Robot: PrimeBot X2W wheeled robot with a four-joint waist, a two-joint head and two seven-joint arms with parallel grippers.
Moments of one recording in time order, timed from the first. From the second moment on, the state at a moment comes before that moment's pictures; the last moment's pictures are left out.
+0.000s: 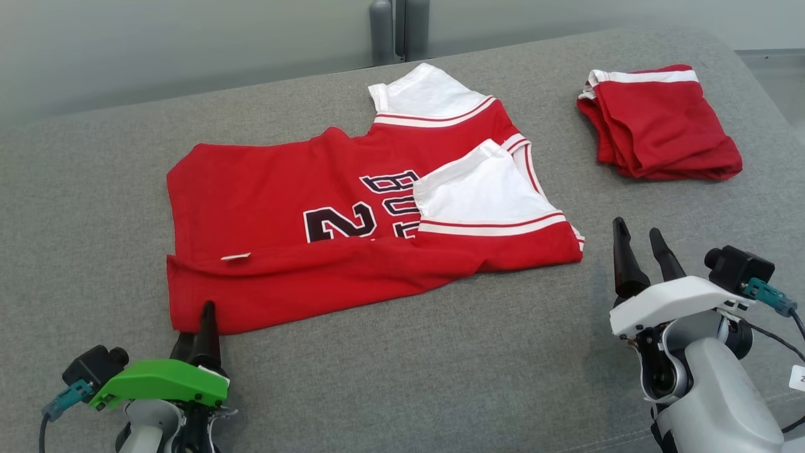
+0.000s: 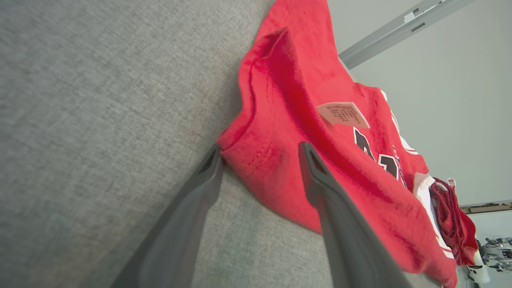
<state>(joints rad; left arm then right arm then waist) -0.26 0.19 -0.24 0.62 -1.15 -0.08 -0.16 -0.35 -0.06 -0.04 0.53 0.52 0.13 -0.18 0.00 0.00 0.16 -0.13</state>
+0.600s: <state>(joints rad) -0.27 0.16 -0.27 0.60 -1.12 -0.12 -0.24 -0.35 -0.05 -0.03 0.68 0.52 0.13 -0.11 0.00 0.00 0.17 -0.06</state>
